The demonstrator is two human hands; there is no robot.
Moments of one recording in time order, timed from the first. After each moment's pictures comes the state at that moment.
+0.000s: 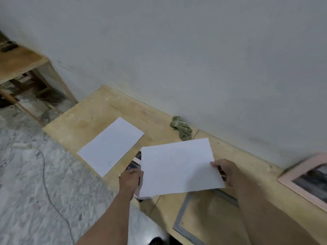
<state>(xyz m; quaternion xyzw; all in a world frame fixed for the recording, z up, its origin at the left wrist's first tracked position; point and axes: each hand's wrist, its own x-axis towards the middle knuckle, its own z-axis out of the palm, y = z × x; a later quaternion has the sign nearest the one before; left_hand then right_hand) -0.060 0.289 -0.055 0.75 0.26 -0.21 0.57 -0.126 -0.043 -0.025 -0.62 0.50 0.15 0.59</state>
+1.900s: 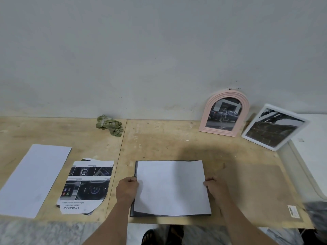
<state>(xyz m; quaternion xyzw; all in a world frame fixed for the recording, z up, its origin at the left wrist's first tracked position) -0.165 0.145 -0.105 0.88 0.02 -0.32 0.35 -0.394 -0.064 -0.088 -0.52 0.67 0.01 0.53</state>
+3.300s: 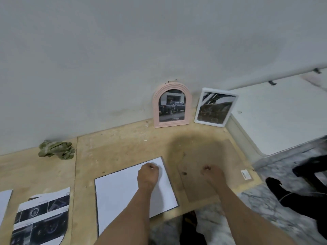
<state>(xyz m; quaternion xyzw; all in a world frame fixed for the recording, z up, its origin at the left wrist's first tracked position) -0.291 -0.016 -0.052 0.84 -0.20 -0.42 0.27 -0.512 -0.113 -0.079 -0.56 0.71 -0.04 0.42</state>
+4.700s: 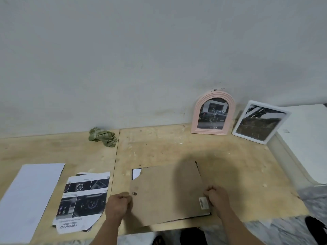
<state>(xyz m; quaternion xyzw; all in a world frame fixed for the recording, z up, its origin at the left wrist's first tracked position) -0.154 0.186 -0.104 0.86 0.03 -0.37 0.36 -0.423 -0.036 -0.115 -0.50 0.69 -0.08 0.53</state>
